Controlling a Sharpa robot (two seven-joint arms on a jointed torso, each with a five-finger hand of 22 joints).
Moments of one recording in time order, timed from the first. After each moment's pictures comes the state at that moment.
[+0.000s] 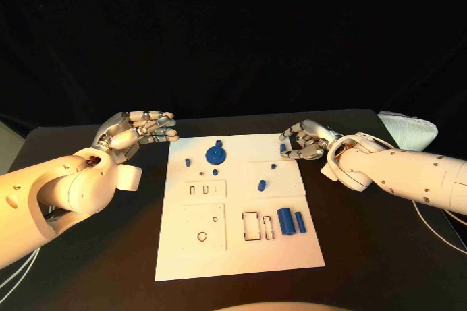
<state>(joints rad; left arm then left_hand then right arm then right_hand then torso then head) 1.21 -0.92 -0.01 1.56 -0.07 -0.26 0.40 1.35 -0.17 0.55 0.08 0.07 0.95 0.22 0.17 0.14 1.10 0.16 0.07 0.07 1.12 0.11 0.21 0.34 0.17 1.01 0.20 0.31 0.16 1.22 -0.90 -0.17 1.29 -1.04 -0.45 0.16 1.47 -0.20 0.13 0.27 0.29 0.87 0.19 0.14 0.25 1.46 0.09 1.53 1.31 1.47 0.02 1.57 1.31 0.03 1.47 0.12 1.48 1.31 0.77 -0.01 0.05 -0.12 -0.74</state>
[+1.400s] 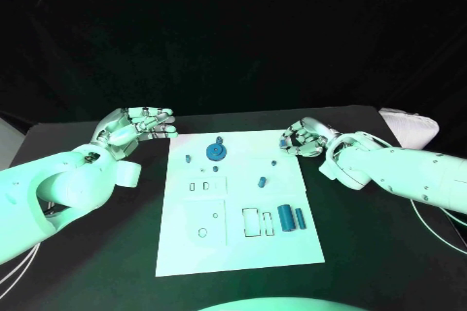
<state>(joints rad) 1.21 -0.93 -0.01 1.56 -0.07 -0.26 0.39 1.35 -0.17 0.56 0.08 0.07 0.95 0.22 0.17 0.14 1.10 0.16 0.07 0.07 1.12 0.11 0.21 0.34 0.17 1.01 0.20 0.31 0.16 1.22 -0.89 -0.17 1.31 -1.00 -0.48 0.14 1.49 -0.15 0.27 0.27 0.27 1.03 0.13 0.27 0.28 1.47 0.05 1.57 1.31 1.47 -0.02 1.57 1.31 0.03 1.47 0.09 1.53 1.31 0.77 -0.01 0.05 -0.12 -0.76</state>
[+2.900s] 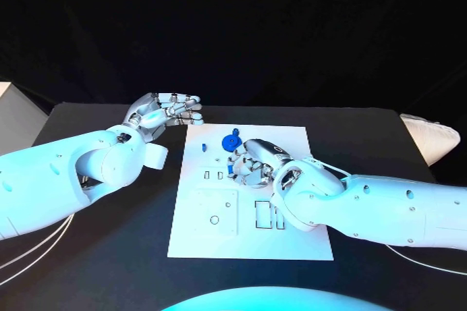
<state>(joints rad) 1.21 -0.89 -0.01 1.54 -0.07 -0.26 0.38 1.35 -0.17 0.55 0.07 0.07 0.95 0.22 0.17 0.14 1.10 0.16 0.07 0.07 1.12 0.11 0.21 0.34 0.17 1.00 0.20 0.32 0.16 1.18 -0.68 -0.18 1.71 -1.38 -0.61 -0.39 1.47 -0.17 0.31 0.26 0.27 1.03 0.13 0.28 0.28 1.47 0.04 1.57 1.31 1.47 -0.03 1.57 1.31 0.01 1.47 0.08 1.57 1.31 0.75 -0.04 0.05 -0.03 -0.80</state>
